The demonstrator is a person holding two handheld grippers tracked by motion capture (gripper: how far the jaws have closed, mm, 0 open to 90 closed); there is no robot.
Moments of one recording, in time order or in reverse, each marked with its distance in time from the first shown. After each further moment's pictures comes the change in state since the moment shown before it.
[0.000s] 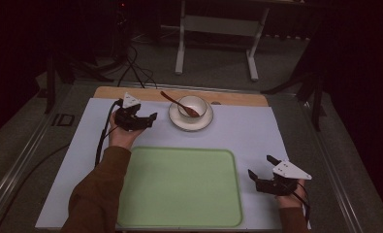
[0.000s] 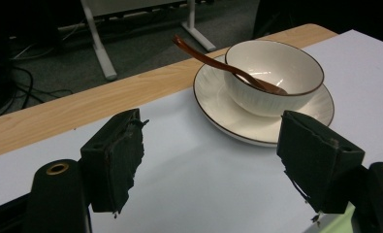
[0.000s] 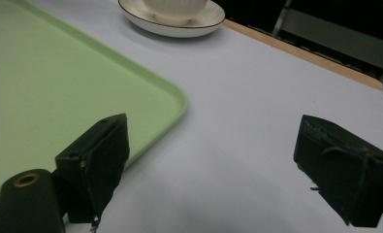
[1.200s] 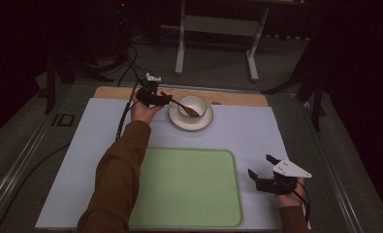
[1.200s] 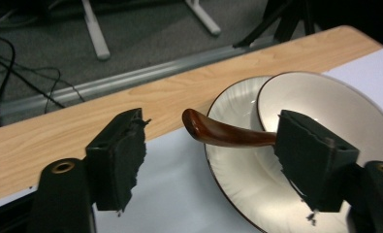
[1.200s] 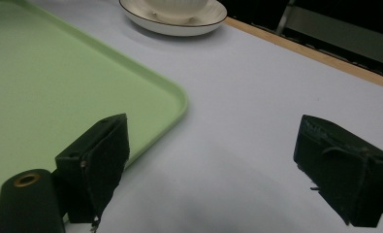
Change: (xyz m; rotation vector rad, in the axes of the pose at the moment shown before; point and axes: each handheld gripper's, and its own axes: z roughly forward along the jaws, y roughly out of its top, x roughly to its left) left arm 0.013 0.053 0.106 0.123 -0.002 -0.071; right arm -0.003 0.000 0.003 0.006 0.020 0.010
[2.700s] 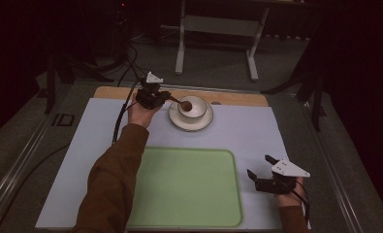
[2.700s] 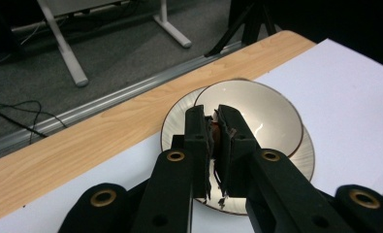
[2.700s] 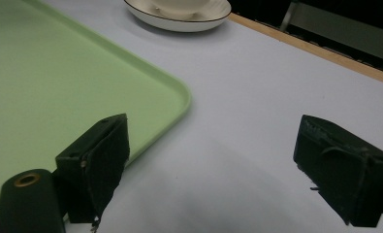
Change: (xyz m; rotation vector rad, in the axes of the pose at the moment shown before) left arm -0.029 0.008 -0.061 -0.071 -0.101 0.135; right arm 0.001 0.000 0.002 0.013 0.009 -0.006
